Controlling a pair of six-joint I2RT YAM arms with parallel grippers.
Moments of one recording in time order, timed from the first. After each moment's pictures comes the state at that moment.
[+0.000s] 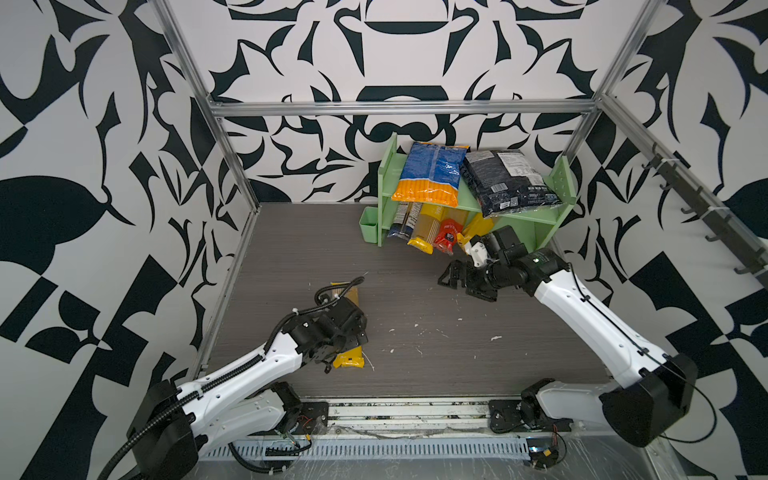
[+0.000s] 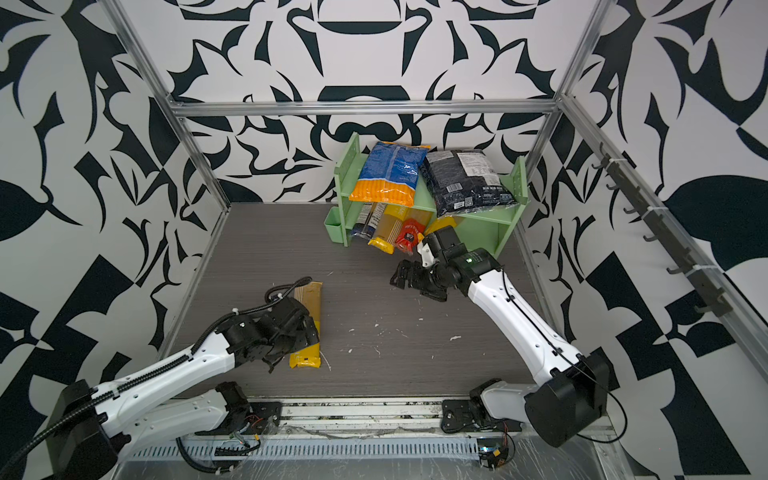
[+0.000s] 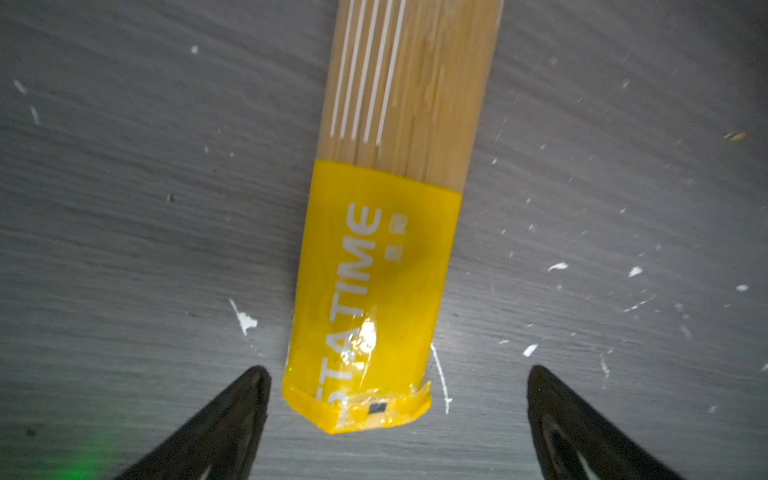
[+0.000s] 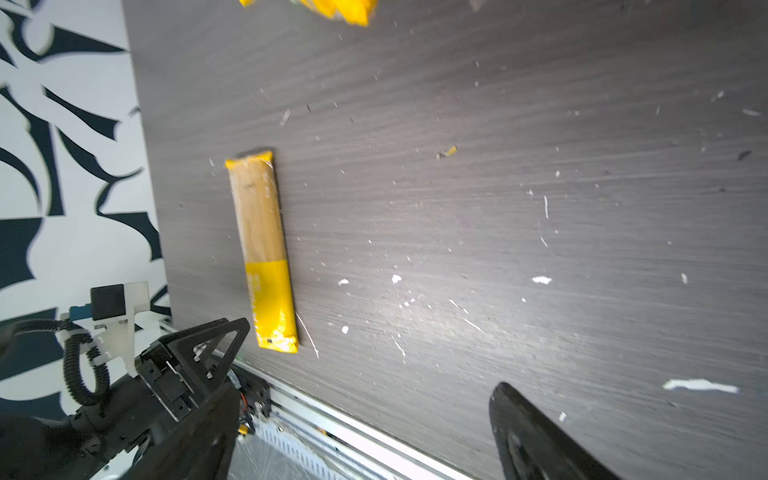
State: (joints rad) left arm -0.91 1.03 0.63 -0.83 -0.20 -1.19; right arm 0.43 1.30 1.21 -0.98 -0.37 0.61
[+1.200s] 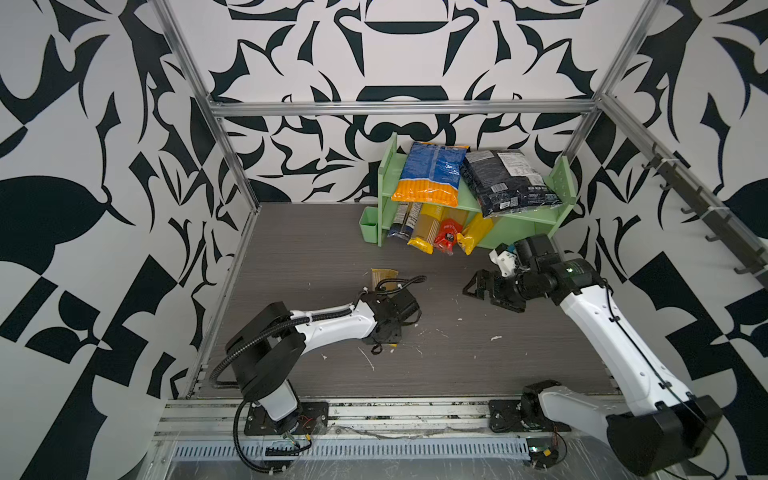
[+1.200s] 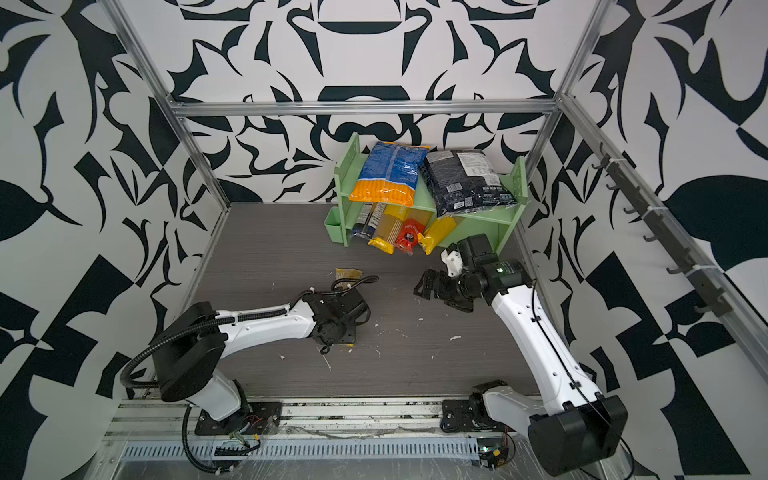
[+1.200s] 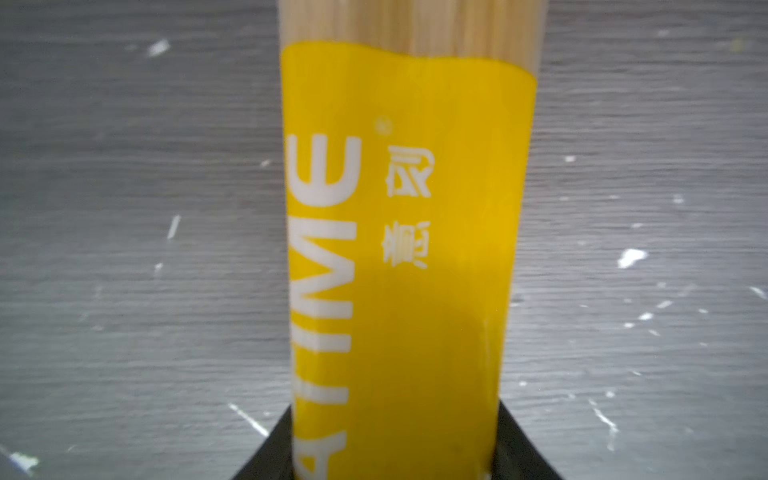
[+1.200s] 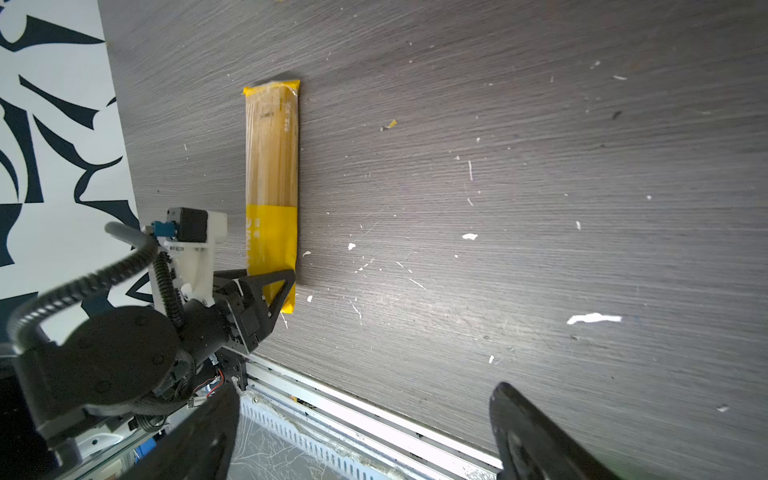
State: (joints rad) left arm -1.01 1.65 1.00 -0.70 -0.16 -0.96; right arm 0.22 1.14 1.15 -1.13 -0.44 0.45
